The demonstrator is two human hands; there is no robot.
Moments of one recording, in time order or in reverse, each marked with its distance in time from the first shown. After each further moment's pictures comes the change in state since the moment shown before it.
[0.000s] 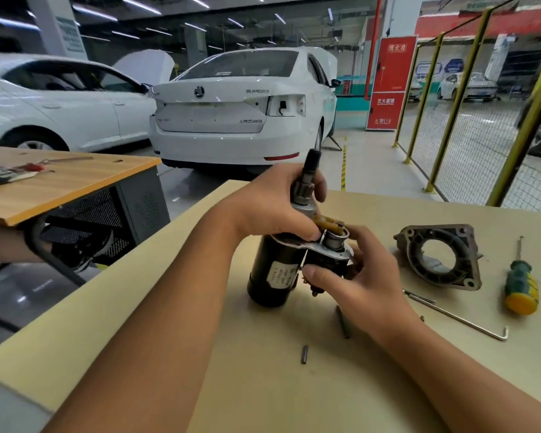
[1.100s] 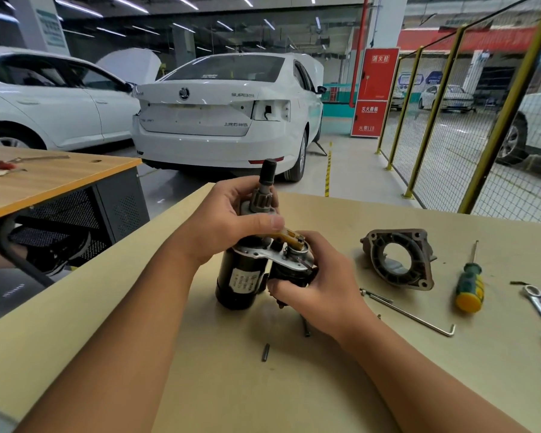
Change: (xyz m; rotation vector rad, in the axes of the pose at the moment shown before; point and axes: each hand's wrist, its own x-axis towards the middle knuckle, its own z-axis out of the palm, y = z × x) left_hand -0.015 -0.027 0.017 -0.326 0.181 0.173; right_hand -0.001 -0.004 -0.004 -0.091 -0.117 0.025
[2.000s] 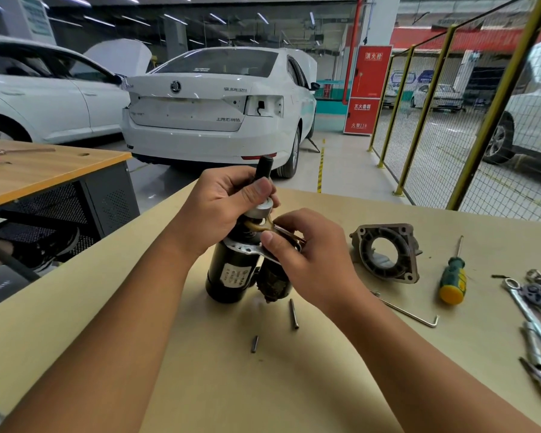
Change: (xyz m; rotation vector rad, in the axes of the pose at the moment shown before) left_hand -0.001 0.015 0.014 0.012 0.104 0.085; right_hand 0.018 -0.034 -0.008 -0.306 0.132 -0.156
